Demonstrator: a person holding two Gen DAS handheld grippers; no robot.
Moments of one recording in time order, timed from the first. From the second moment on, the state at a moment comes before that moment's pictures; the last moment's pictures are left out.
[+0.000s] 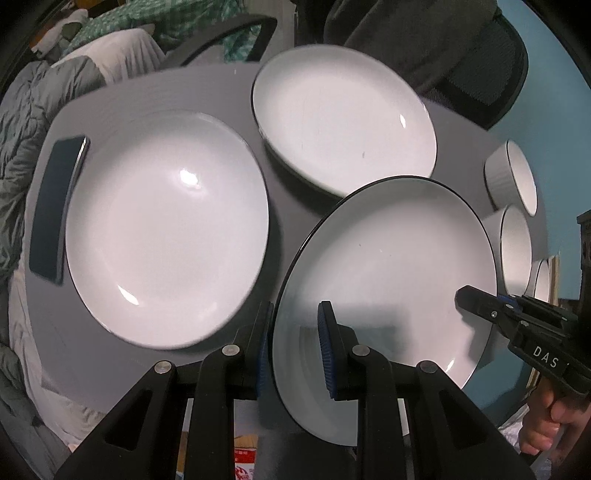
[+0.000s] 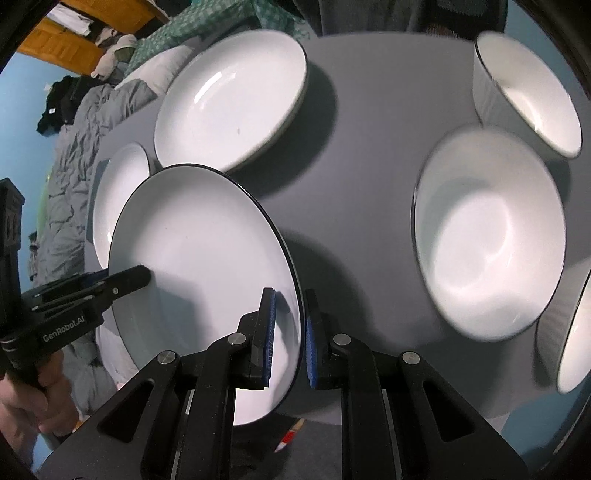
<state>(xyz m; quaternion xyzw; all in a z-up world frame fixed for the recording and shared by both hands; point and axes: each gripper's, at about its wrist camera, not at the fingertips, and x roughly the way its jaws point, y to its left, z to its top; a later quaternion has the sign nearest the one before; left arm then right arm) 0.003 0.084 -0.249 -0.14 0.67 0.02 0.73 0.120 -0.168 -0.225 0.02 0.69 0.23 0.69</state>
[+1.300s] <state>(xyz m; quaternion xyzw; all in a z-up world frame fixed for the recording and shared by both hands) 0.165 0.118 -0.269 -0.11 0.68 0.06 0.73 0.260 -0.092 -0.254 0.01 0.70 0.24 0.67</state>
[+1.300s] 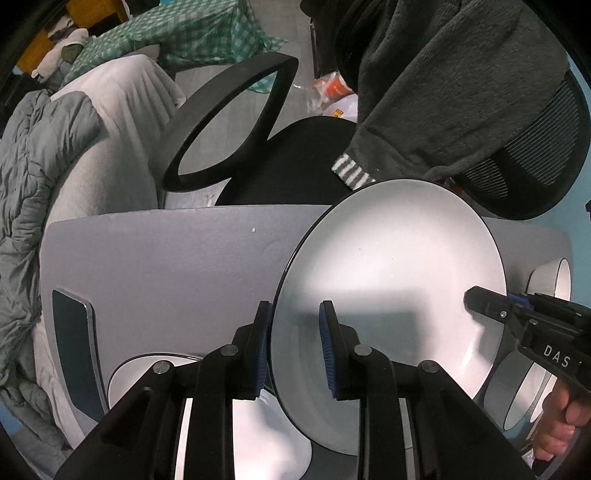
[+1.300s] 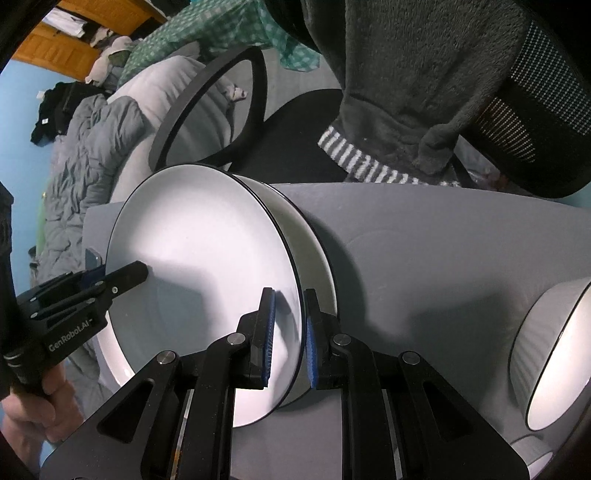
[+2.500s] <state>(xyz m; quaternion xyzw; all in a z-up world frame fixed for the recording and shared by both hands) 0.147 0.113 -0.250 -0.09 0.65 0.07 0.75 0.262 -0.061 -0.250 -0.08 0.74 0.18 0.65</state>
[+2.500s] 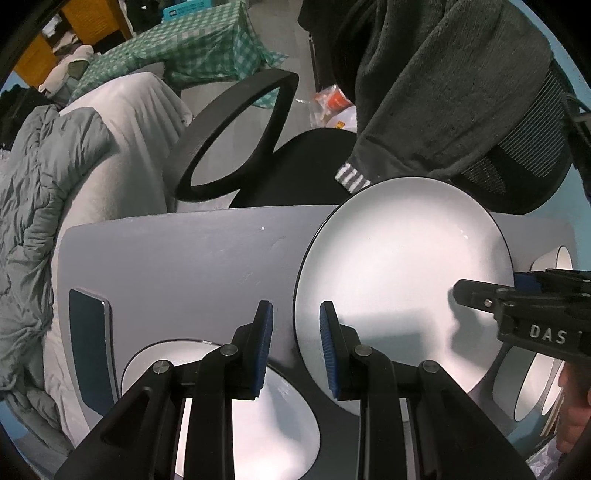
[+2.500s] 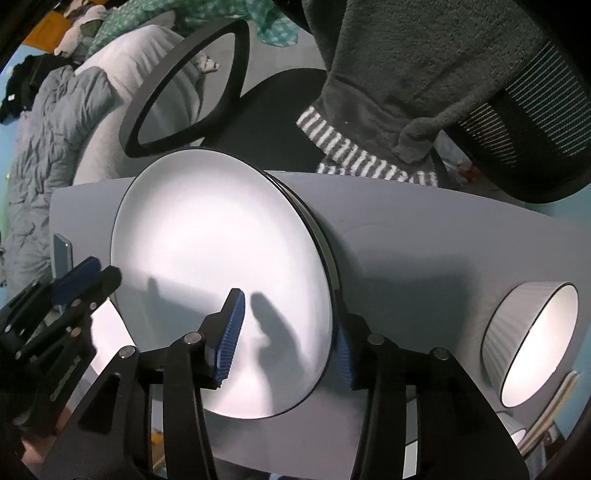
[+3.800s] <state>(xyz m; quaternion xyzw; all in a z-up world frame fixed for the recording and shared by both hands) 0.040 0.121 -0.114 -0.08 0.51 0.10 0.85 0.164 -0.067 -0.092 -0.15 0.52 0.17 0.82</state>
